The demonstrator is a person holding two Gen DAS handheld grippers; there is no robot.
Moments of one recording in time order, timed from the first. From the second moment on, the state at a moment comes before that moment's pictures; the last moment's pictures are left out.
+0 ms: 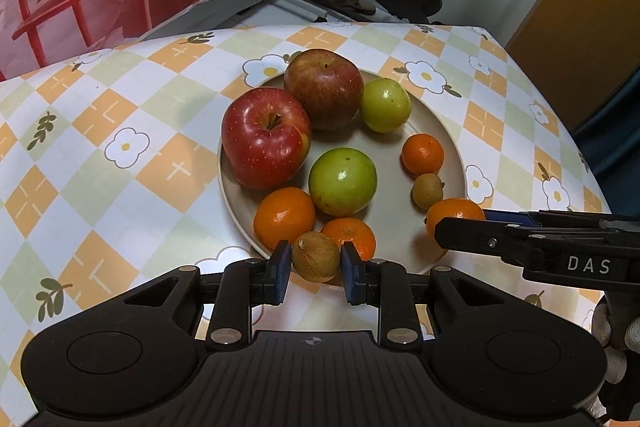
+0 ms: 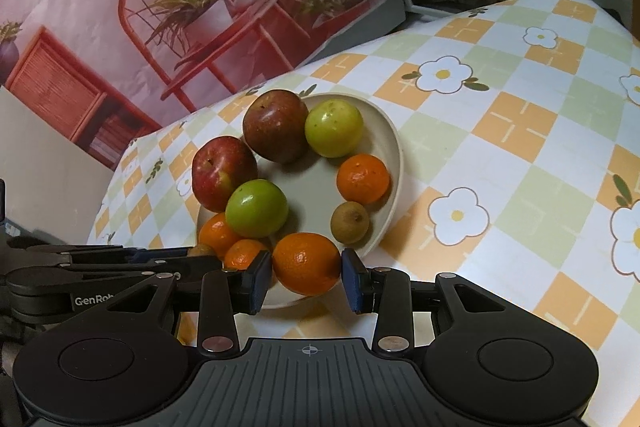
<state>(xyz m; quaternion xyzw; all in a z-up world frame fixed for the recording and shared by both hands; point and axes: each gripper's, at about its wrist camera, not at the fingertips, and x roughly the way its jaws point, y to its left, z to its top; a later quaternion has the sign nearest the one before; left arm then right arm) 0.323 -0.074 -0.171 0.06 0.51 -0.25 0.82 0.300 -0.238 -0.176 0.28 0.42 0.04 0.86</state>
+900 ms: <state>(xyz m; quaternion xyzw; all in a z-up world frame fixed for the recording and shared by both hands) 0.286 -0.034 -0.128 0.04 0.43 -0.22 0.87 0.276 -0.226 -0.160 0.23 0.41 0.05 0.88</state>
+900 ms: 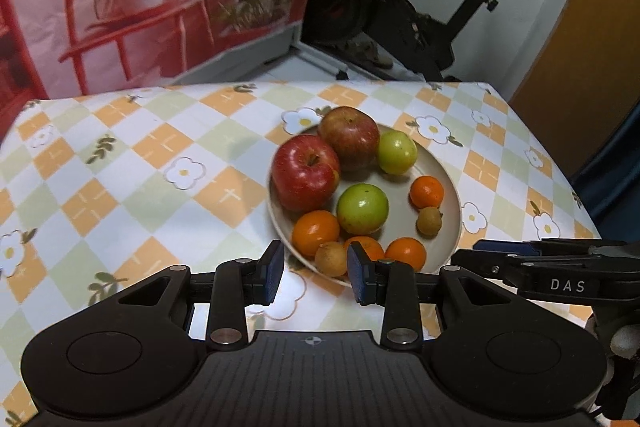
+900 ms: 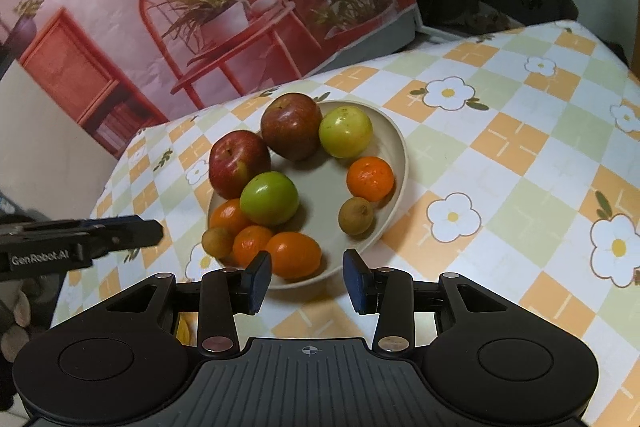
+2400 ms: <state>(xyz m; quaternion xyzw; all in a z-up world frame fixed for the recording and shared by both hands) 0.161 -0.002 -0.157 -0.03 0.40 -0.20 0.89 0.148 -0.149 -0.178 0.02 0.45 0.12 0.89</state>
